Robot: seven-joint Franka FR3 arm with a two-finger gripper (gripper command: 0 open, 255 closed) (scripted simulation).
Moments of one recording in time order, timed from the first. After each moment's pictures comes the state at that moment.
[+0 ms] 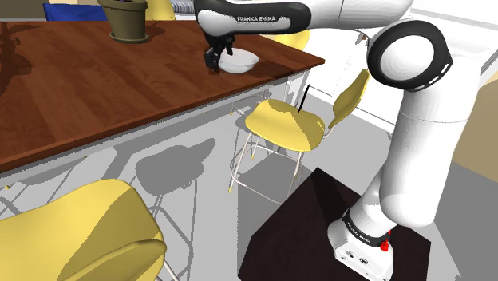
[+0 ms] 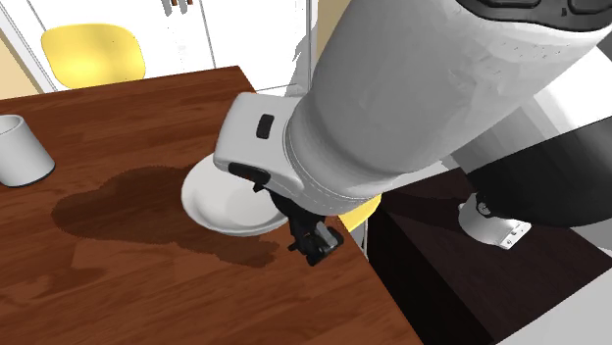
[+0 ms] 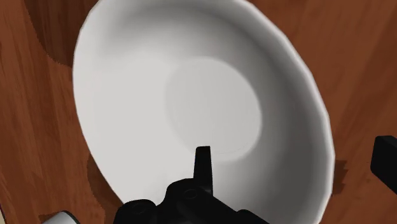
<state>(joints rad) 0.12 0.33 0.15 -1.36 -0.58 1.69 0.06</state>
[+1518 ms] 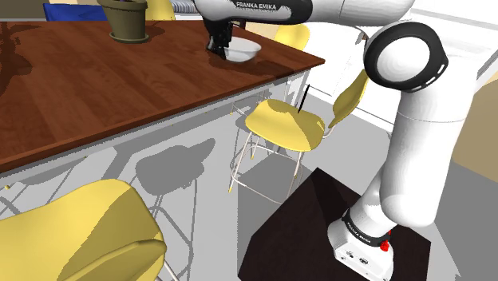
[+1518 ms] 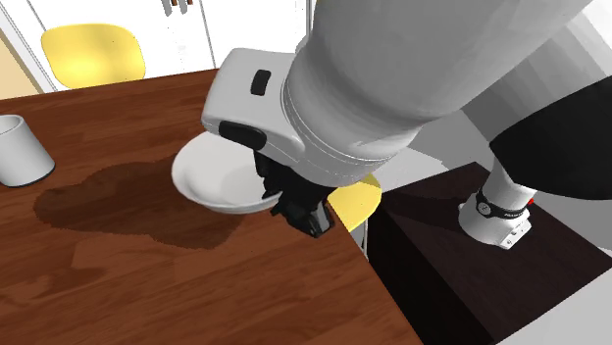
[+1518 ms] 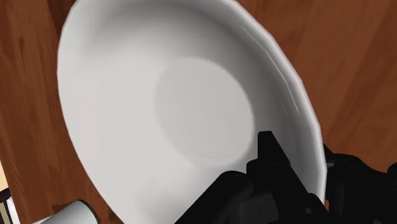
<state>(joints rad) 0.14 0.35 0.15 -1.25 -0.58 1.61 0.02</state>
